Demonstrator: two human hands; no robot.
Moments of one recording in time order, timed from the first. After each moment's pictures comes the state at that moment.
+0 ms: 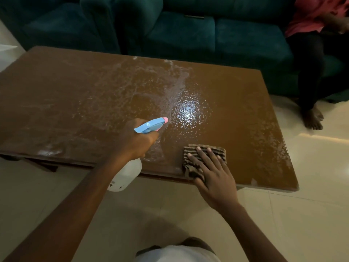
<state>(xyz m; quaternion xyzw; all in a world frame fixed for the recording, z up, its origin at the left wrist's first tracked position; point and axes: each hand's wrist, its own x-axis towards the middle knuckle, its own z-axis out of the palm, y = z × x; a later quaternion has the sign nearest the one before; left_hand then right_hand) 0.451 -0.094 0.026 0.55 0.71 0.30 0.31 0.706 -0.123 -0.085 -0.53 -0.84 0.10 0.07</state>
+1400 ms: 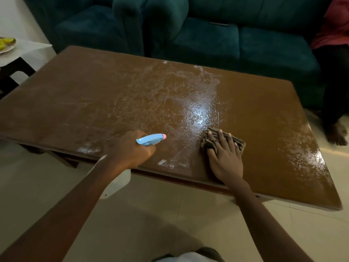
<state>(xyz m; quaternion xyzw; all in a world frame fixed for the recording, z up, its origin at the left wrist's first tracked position) 0.346 -0.128 0.019 0.52 0.77 0.21 0.31 0.609 -0.061 -0.072 -0.63 -0.76 0.15 0.06</state>
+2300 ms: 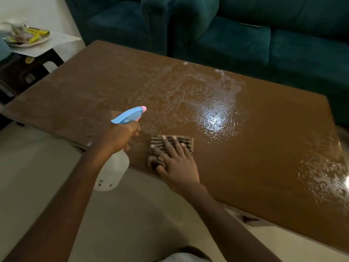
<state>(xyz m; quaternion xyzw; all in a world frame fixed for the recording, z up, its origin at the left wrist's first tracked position) 0.311 -0.112 0.041 0.33 0.81 0.37 0.31 0.492 -0.075 -0.074 -0.36 -0.92 0.14 0.01</state>
